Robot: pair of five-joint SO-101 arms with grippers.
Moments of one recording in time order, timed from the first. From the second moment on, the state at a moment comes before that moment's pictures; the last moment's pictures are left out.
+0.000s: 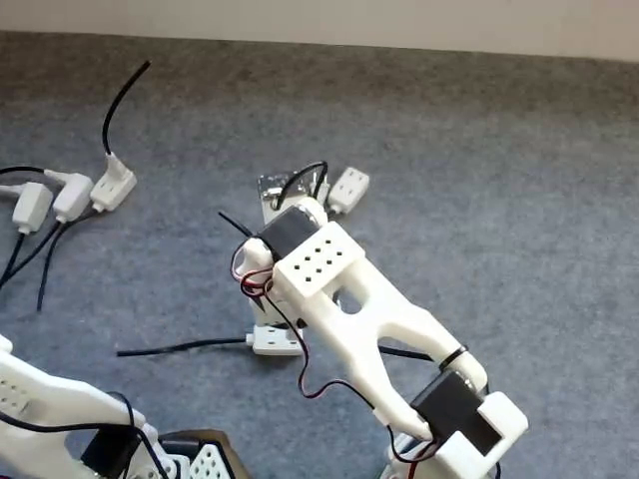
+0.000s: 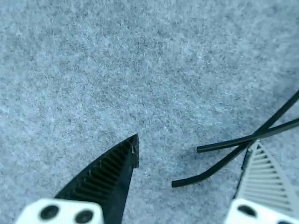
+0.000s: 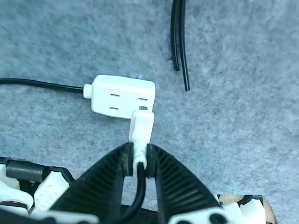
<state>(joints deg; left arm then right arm) -67.7 25.8 -7.5 56.9 -34.2 -48.8 -1.8 5.4 94.8 -30.7</state>
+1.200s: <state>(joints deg) -67.7 25.8 -9.5 56.9 -34.2 -50.9 -1.8 11.6 89.7 -30.7</state>
